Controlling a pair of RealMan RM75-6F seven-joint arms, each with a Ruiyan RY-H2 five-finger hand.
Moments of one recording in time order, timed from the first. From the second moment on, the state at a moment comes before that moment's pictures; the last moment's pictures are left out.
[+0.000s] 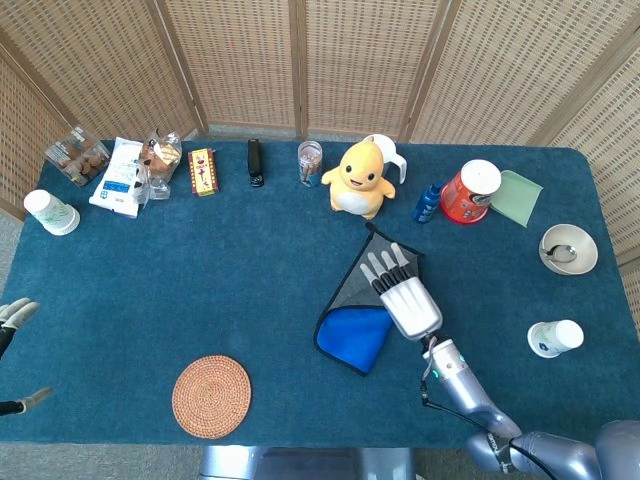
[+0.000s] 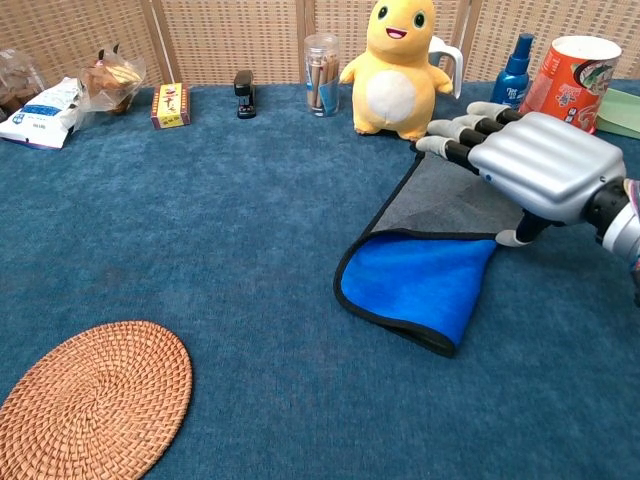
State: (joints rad) left arm -0.01 -0.74 0.09 -1.90 1.62 1.47 -0.22; right arm 0.59 -1.66 0.08 -1.31 -1.45 1.20 -0.64
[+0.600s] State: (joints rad) left arm -0.01 -0.75 0.09 -1.90 1.61 1.46 -0.21; right arm 0.59 -1.71 0.09 -1.21 -1.45 1.19 -0.57
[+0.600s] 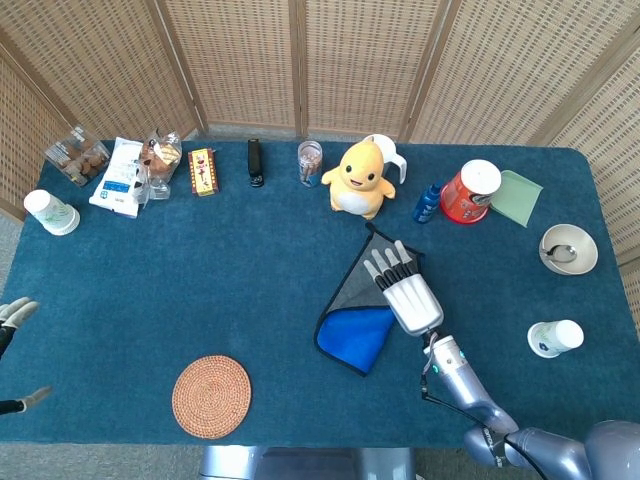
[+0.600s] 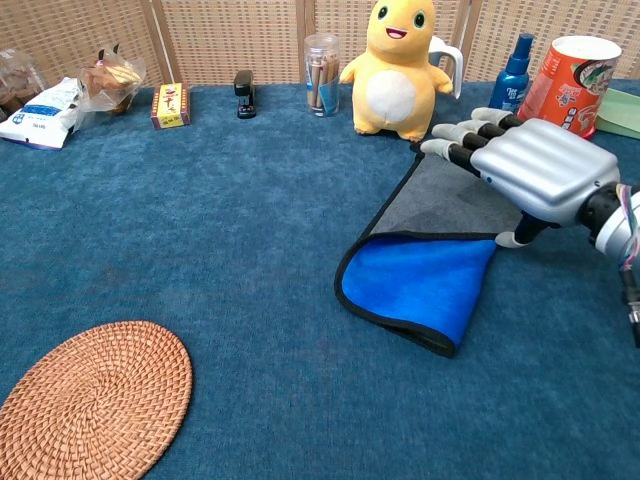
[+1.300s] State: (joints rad) left arm -0.01 -0.75 0.09 -1.90 1.61 1.46 -0.22; right arm 0.60 -1.77 0.13 -1.20 -1.45 1.22 -0.59
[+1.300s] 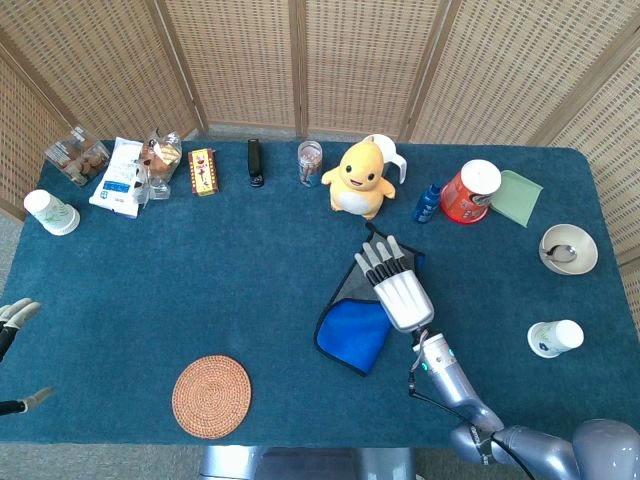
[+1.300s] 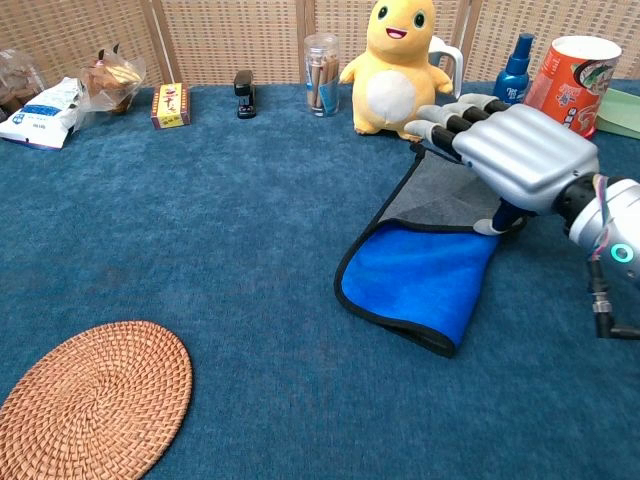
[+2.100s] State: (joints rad) left arm -0.01 -0.74 0.09 -1.90 1.62 1.46 -0.23; right arm 0.61 -1.71 0.09 -1.31 -1.49 1.20 -0.66
